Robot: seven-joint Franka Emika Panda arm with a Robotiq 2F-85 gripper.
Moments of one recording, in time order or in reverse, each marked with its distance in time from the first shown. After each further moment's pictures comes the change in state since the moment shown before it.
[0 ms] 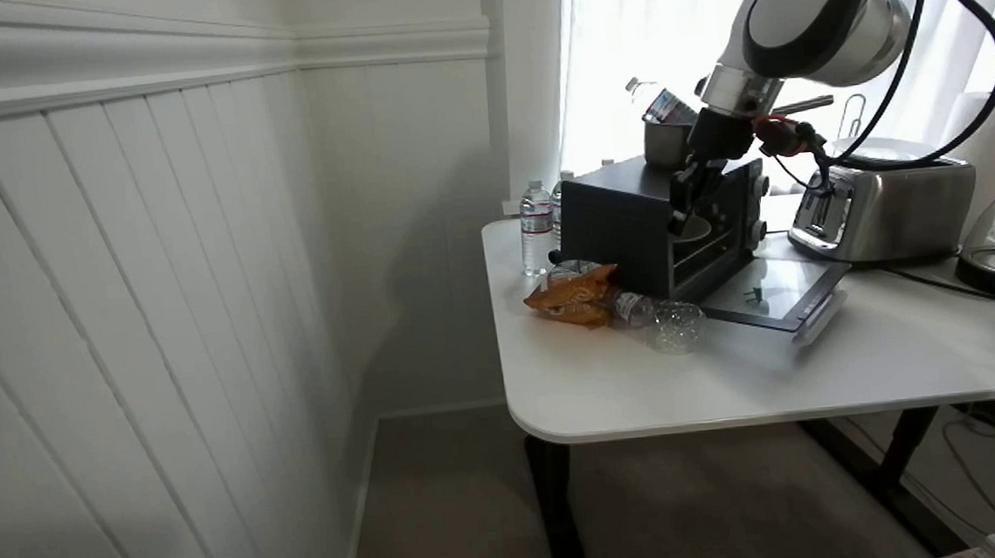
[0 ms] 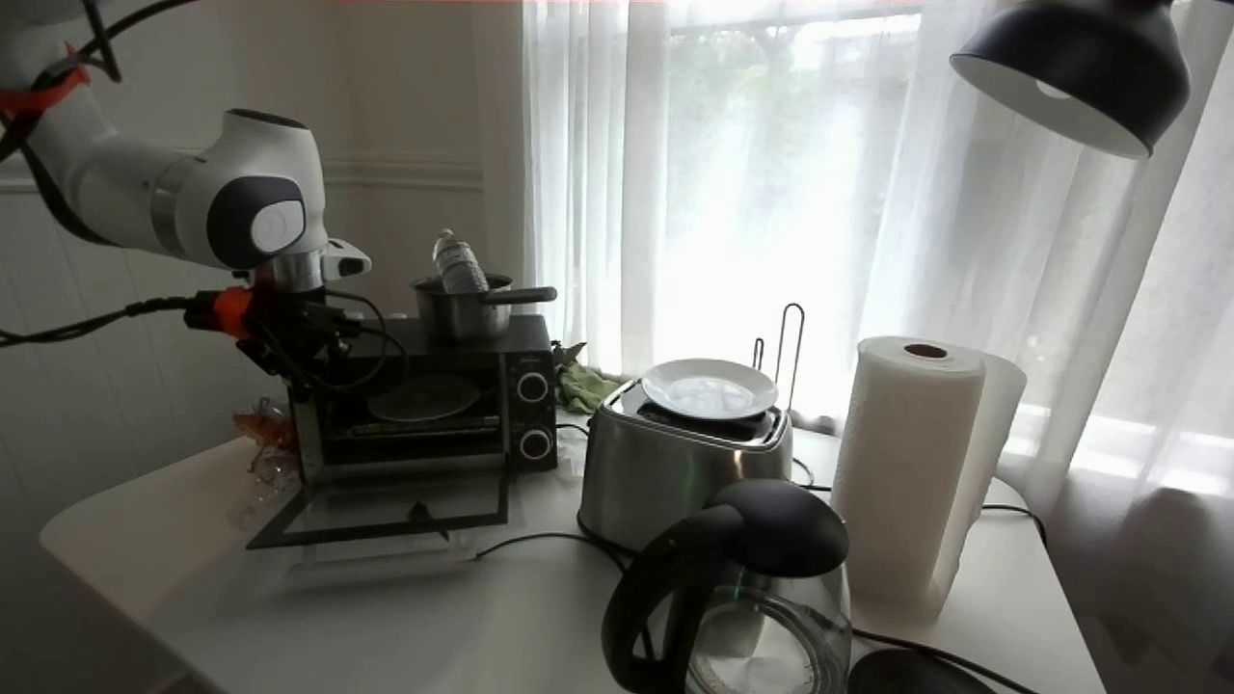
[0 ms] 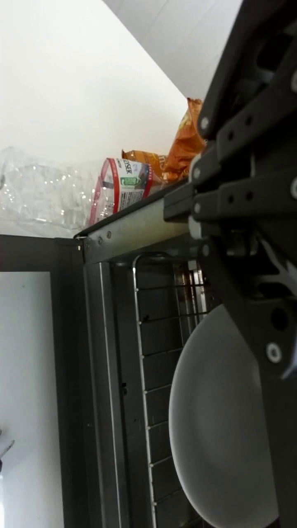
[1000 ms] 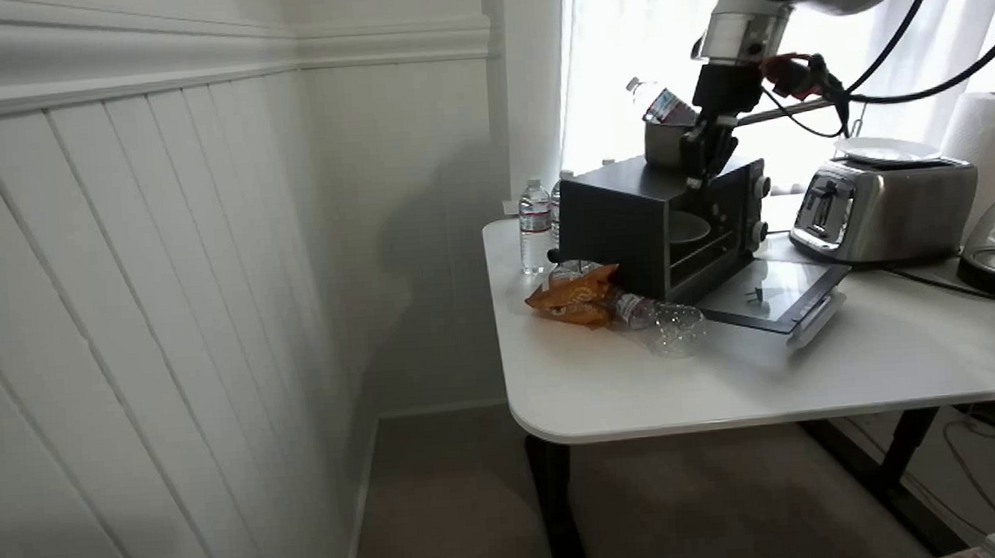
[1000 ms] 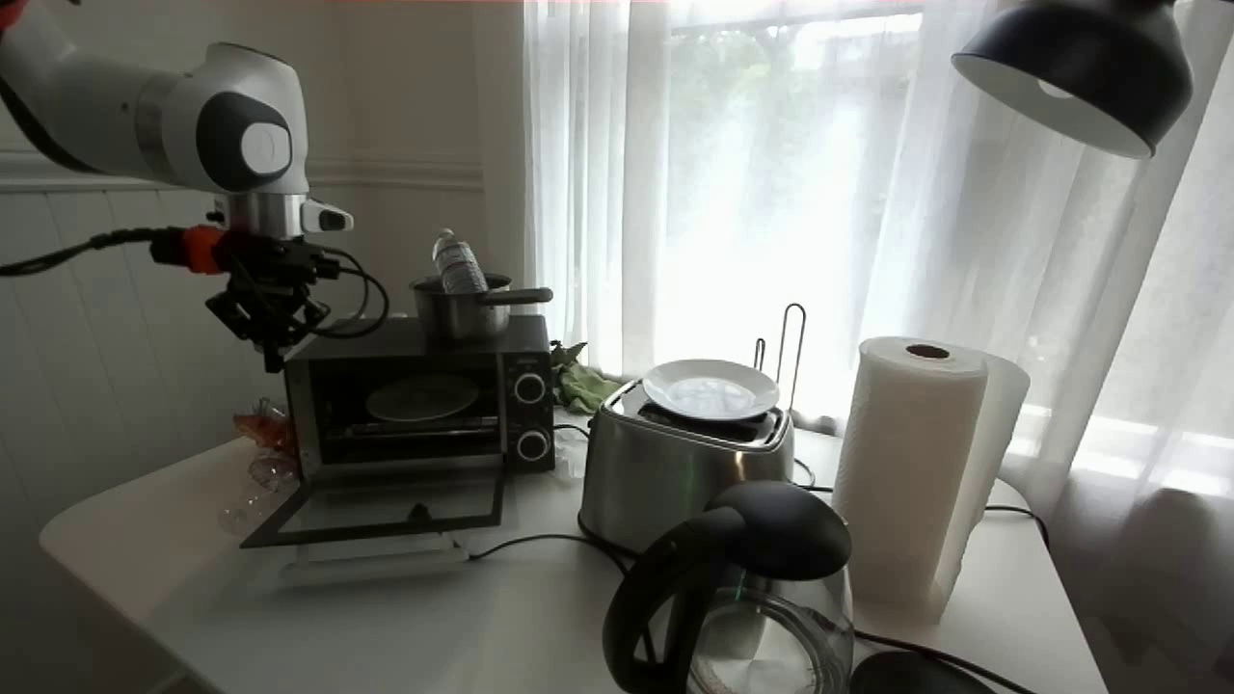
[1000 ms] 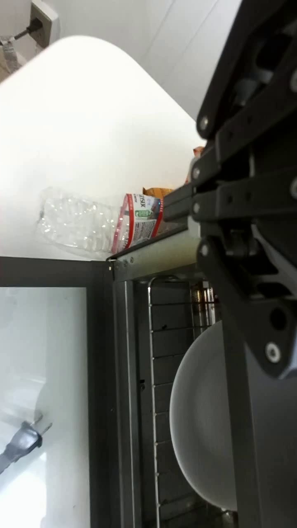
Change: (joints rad) arm 0.001 -0.112 0.008 0.079 -0.055 -0.332 0.069
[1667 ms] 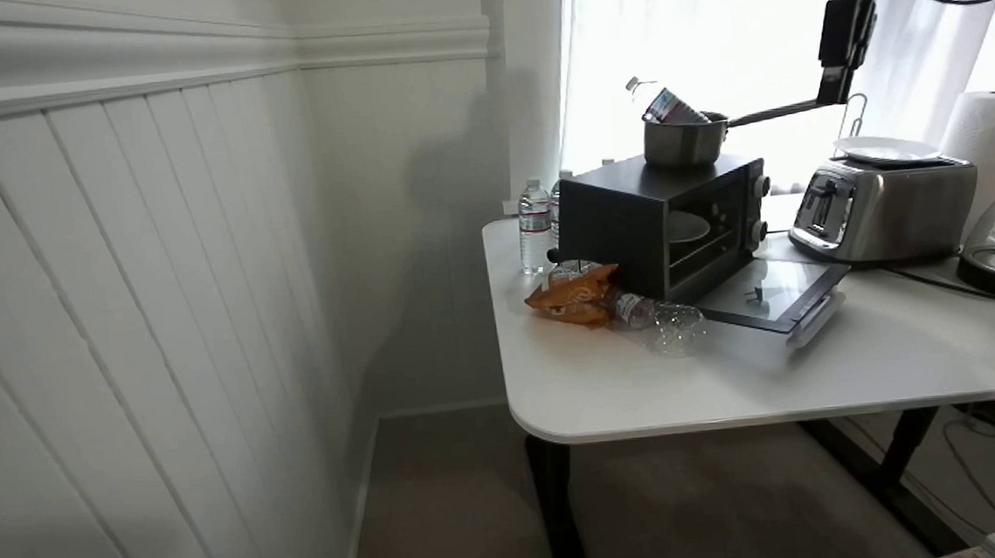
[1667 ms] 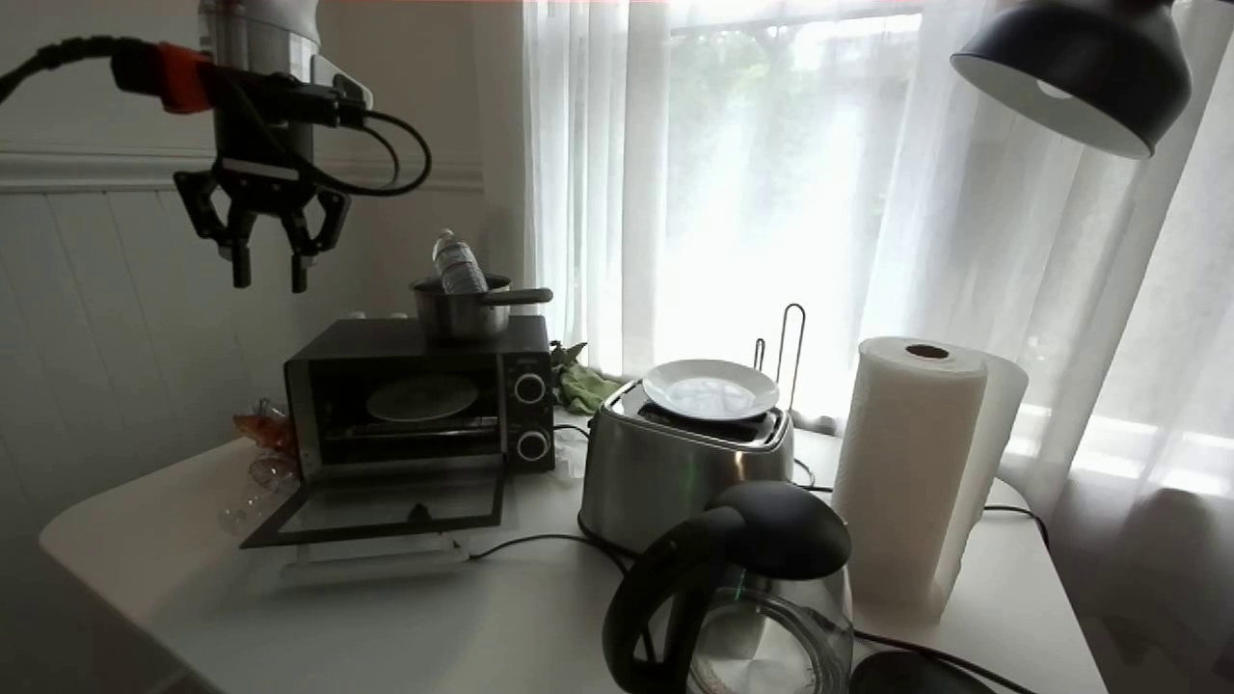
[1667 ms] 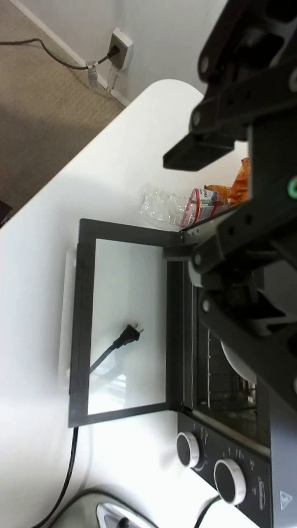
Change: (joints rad) arm -0.038 -0.381 -0.137 -0.039 -0.025 -0.486 -0.162
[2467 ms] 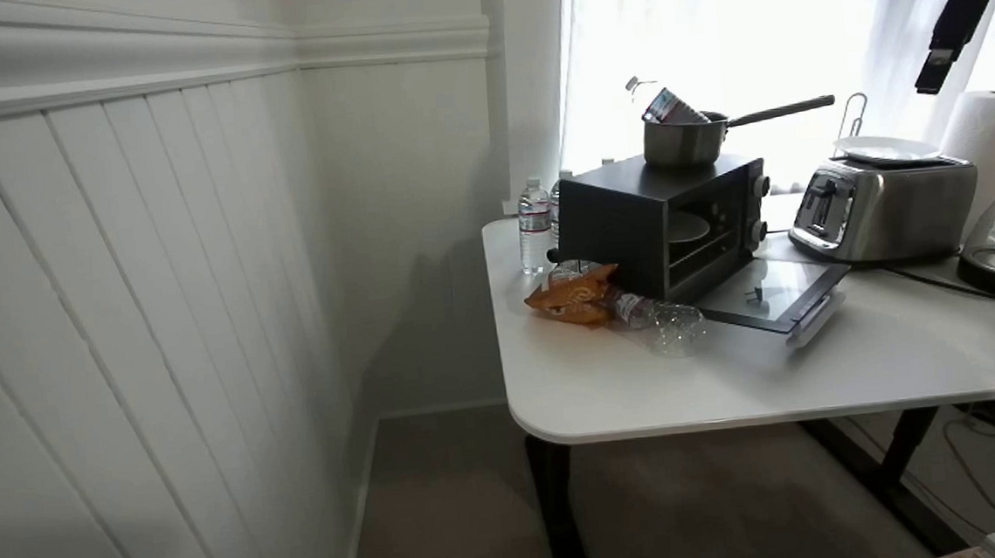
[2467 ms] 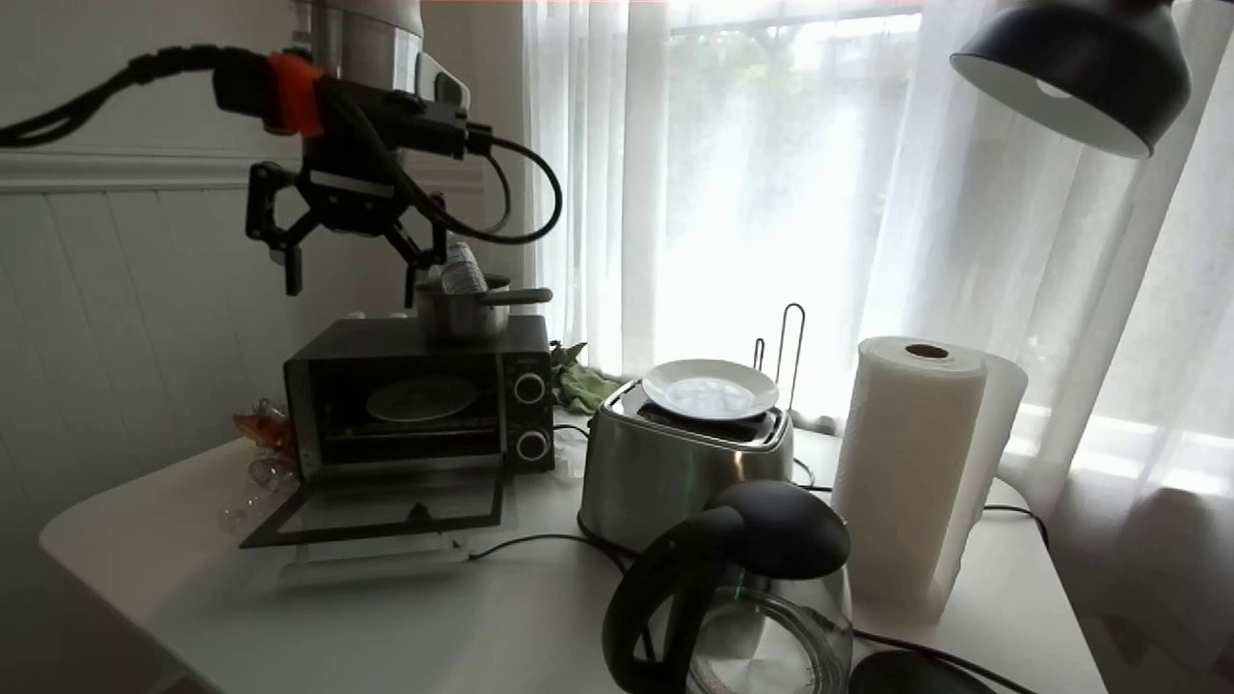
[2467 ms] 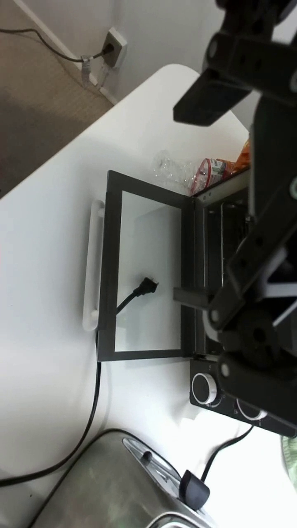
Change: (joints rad) arm -0.042 -0.185 -0.235 -0.203 -0.008 0.083 -0.291
